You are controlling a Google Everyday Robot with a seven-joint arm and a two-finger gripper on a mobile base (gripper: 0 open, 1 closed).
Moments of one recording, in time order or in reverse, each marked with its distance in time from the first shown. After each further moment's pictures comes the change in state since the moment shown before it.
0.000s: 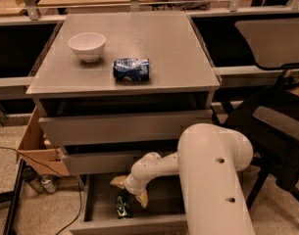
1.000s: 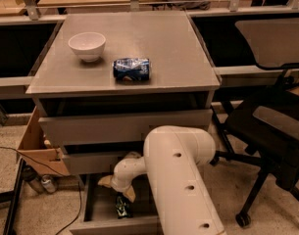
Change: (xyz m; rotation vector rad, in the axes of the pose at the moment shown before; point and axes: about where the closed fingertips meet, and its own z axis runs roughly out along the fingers) arm 0.007 -0.054 0.064 -0.032 0.045 -0.116
